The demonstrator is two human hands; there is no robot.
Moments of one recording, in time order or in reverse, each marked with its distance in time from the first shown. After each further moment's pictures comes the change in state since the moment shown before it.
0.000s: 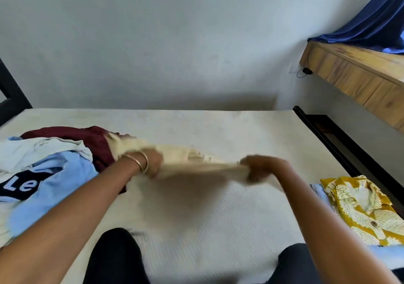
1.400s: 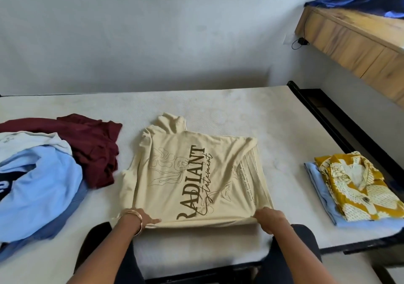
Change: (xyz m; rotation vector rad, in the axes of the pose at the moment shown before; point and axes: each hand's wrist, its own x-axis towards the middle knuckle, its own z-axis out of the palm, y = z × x) left_hand 0.039 0.064 0.191 0.079 -0.495 0.053; right_hand -0.014 0.043 0.207 -0.208 -0.221 0.186
